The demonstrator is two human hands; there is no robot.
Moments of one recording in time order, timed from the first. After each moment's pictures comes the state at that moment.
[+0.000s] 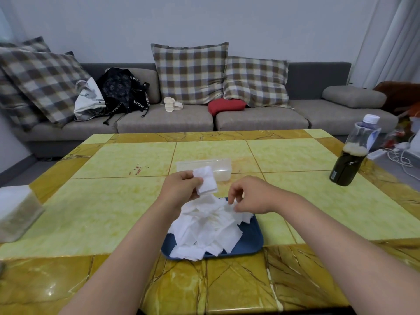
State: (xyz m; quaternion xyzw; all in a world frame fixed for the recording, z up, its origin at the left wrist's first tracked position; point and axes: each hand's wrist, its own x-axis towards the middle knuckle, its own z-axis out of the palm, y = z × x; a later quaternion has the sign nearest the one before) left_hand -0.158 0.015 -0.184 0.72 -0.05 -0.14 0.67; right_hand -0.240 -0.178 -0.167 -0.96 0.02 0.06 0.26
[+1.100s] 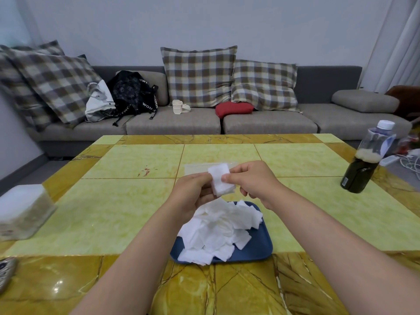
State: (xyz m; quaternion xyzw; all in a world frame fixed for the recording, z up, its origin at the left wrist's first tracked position) left_hand -0.167 0.014 -0.173 0.61 -0.08 -0.23 0.75; right_hand -0.221 -0.148 -0.147 -0.81 0.17 -0.10 0.55
